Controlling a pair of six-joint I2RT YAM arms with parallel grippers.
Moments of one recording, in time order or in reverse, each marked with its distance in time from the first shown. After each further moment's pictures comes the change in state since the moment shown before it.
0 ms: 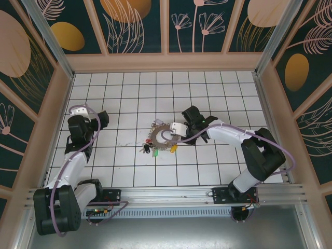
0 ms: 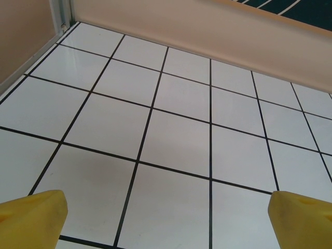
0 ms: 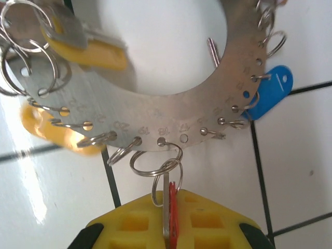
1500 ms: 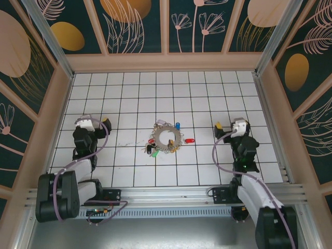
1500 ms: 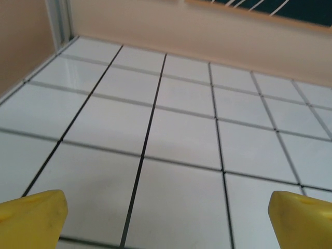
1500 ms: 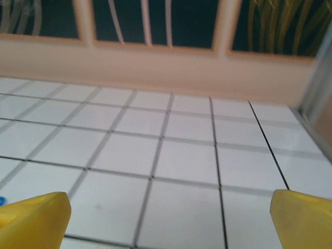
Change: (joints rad) left arm 0.000 0.153 -0.256 0.526 -0.005 0.059; right arm -0.638 -0.801 -0.883 1.091 0.000 0.739
